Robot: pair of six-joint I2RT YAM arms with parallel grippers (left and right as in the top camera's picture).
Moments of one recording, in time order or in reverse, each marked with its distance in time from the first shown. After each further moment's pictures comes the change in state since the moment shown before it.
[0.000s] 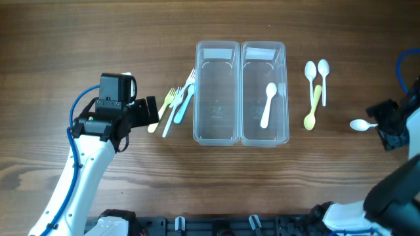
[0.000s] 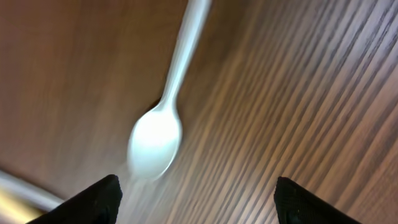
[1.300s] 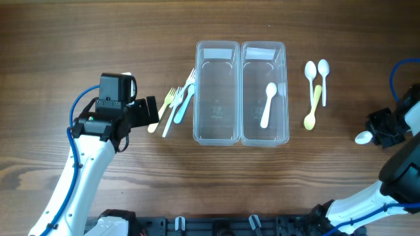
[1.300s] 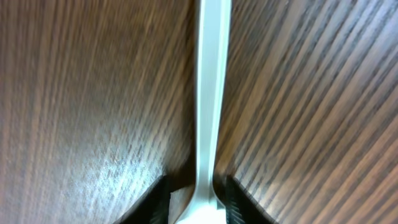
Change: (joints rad) left arm 0.000 0.000 0.000 0.000 0.000 0.000; right arm -0.035 0.223 0.006 0.120 -0.031 -0.031
